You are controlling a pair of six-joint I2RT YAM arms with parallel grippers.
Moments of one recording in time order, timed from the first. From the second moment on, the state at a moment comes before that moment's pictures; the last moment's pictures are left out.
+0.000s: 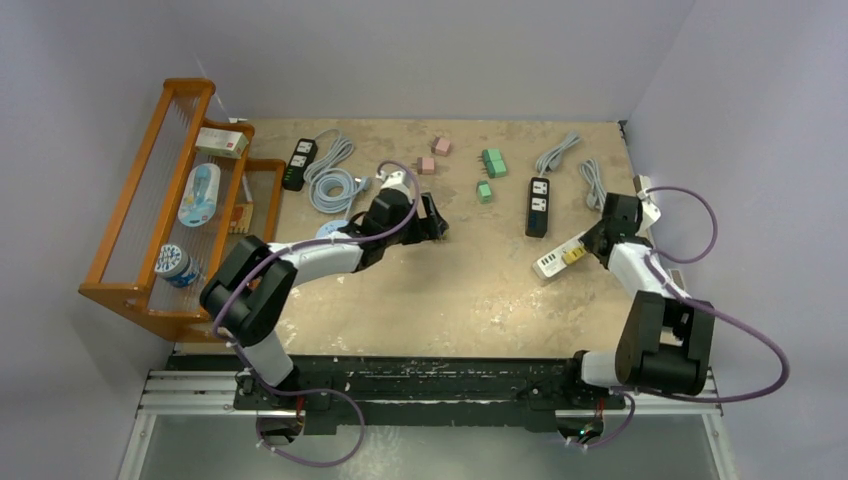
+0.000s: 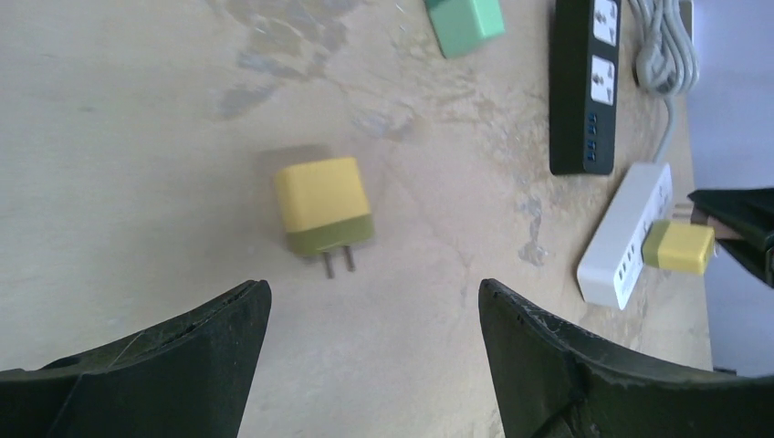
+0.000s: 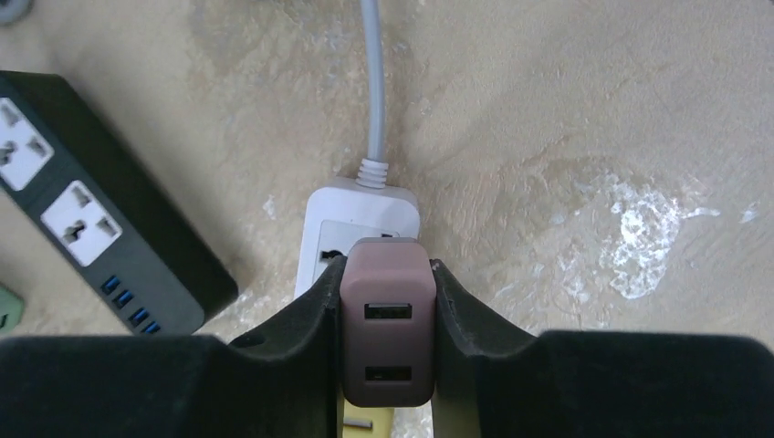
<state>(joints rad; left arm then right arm) -0.64 1.67 0.92 0.23 -0.04 -0.72 -0.20 1.38 0.74 -0.21 0.27 0.62</state>
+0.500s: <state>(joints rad) -0.85 1.97 1.25 0.29 0.04 -0.69 -0.20 1.10 0.78 -0.25 0.21 0.61</state>
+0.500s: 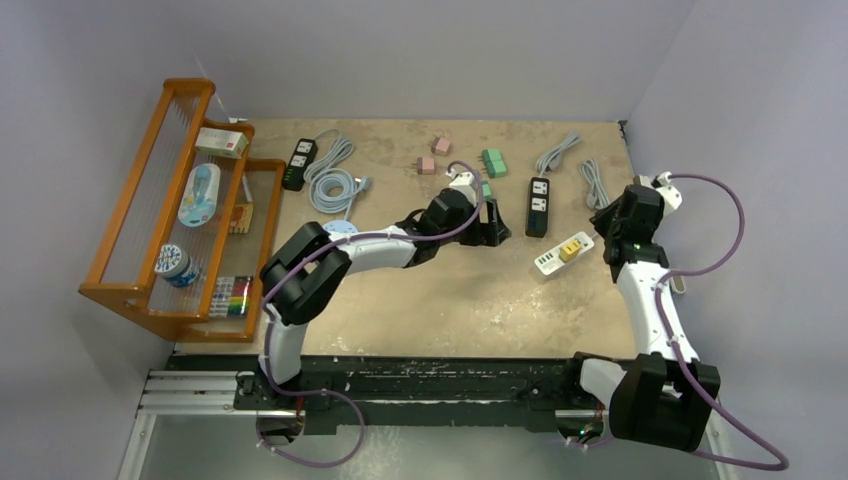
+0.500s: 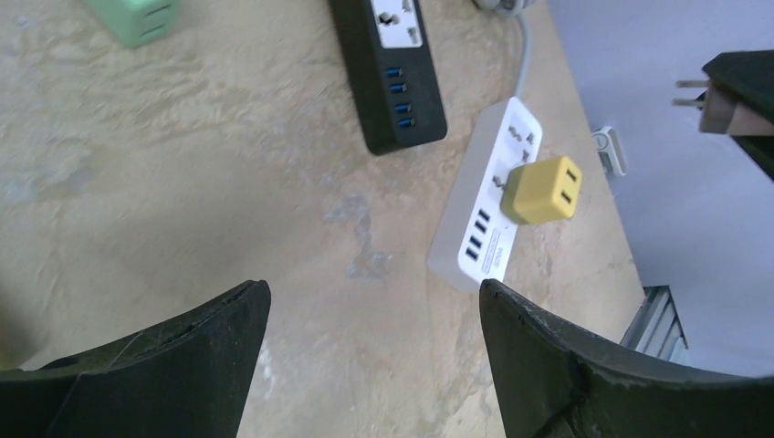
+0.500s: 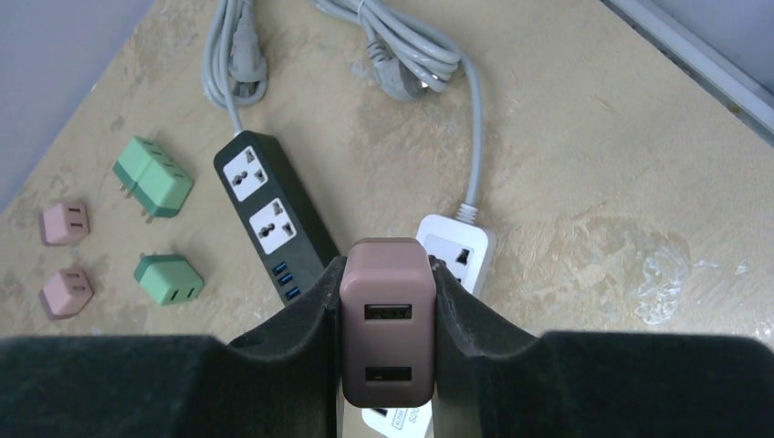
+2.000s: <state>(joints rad) -0.50 1.19 0.67 0.08 -0.45 -0.72 0.38 2.49 1.95 0.00 -0.32 0.54</state>
